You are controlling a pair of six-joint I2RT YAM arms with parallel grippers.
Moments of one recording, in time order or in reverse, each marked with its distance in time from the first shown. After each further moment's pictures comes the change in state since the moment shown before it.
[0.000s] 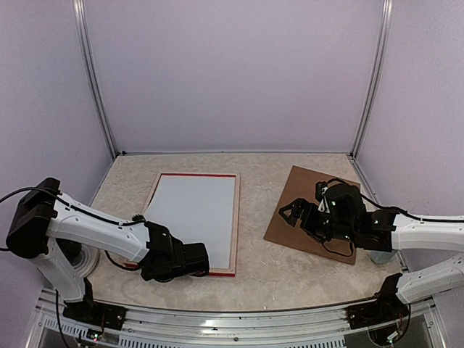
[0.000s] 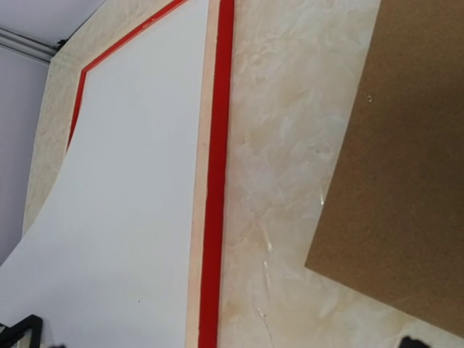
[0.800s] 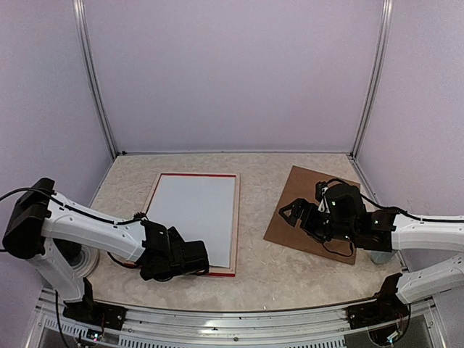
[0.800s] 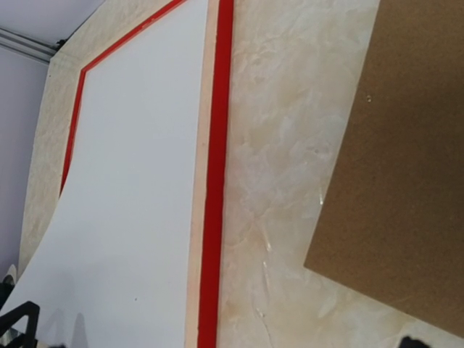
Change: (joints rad) left arm -0.006 -0.019 0.010 0.010 0.007 0.066; right arm 0.000 0.000 -0.001 0.000 0.001 0.000
